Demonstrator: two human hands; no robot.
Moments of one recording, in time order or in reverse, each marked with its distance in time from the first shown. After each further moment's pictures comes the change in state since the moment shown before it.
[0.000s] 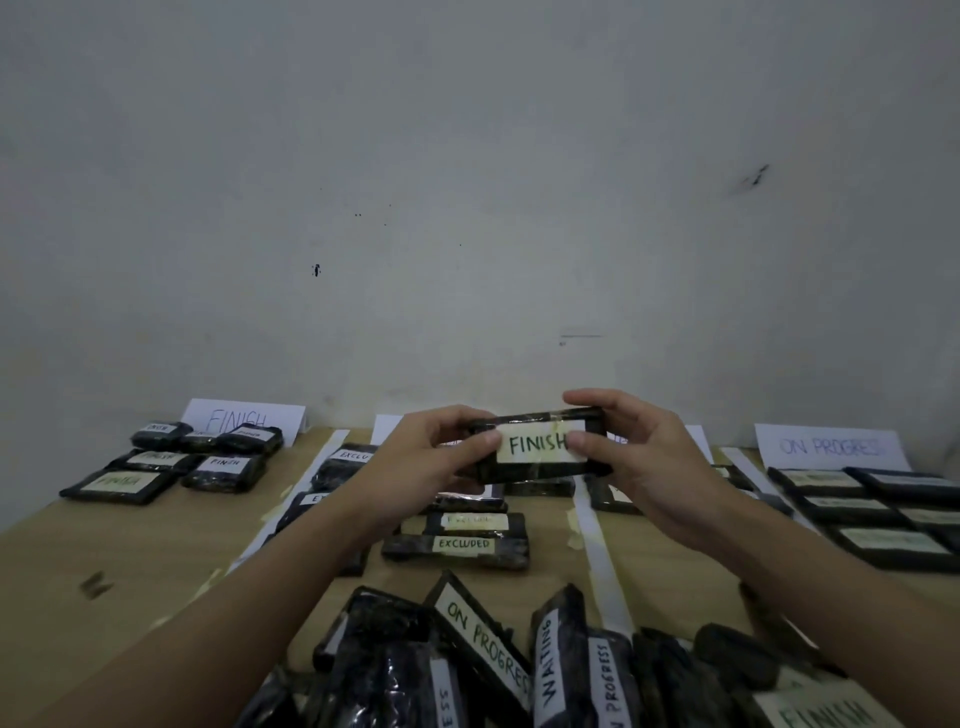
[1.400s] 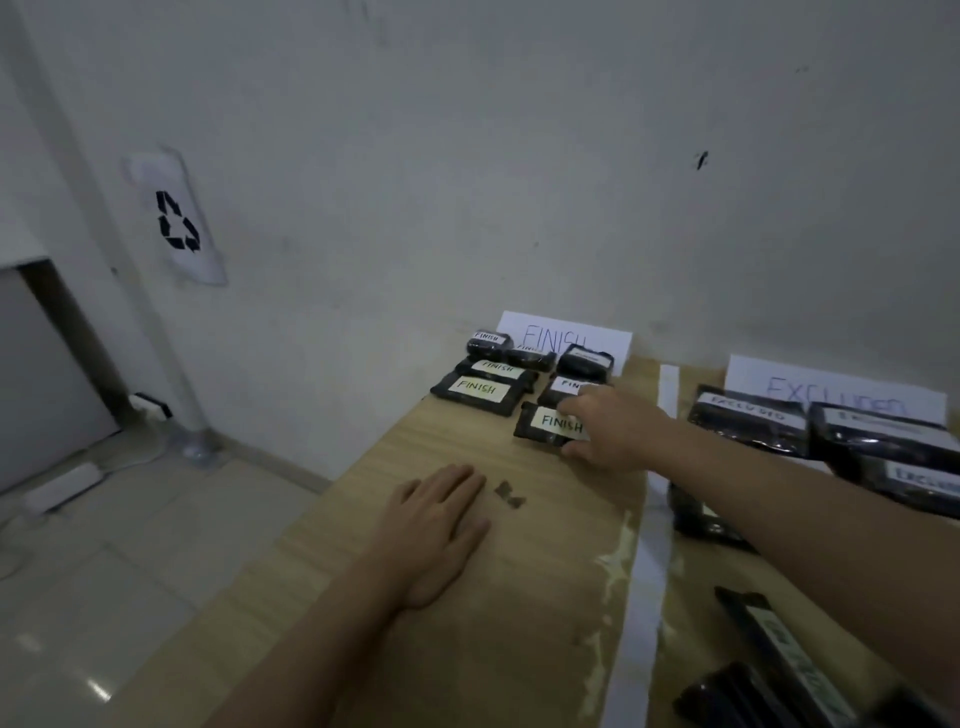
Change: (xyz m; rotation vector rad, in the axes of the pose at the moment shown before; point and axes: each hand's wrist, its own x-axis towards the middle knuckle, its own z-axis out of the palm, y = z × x) left_hand -0.173 -0.164 -0.318 1.246 0.098 -0.327; right_hand 0.157 0.168 0.360 -1.567 -0.632 -0.305
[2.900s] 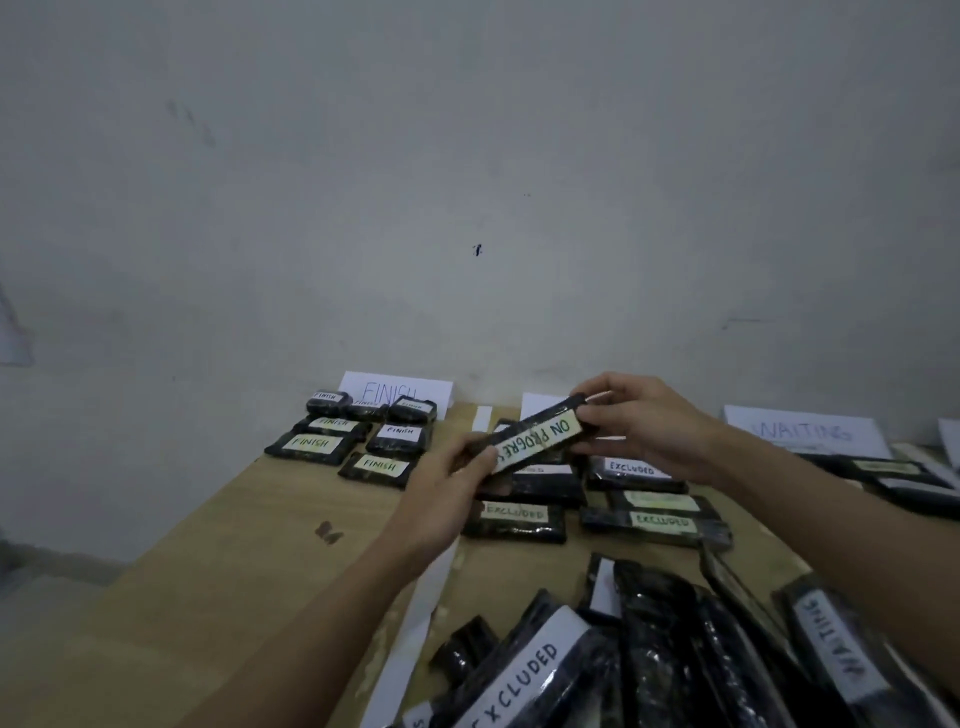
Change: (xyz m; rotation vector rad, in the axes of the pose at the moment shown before) left_hand 0.014 0.205 -0.058 -1.215 0.093 0.087; right_hand -0.203 0.090 -0.099 1.552 0.317 0.445
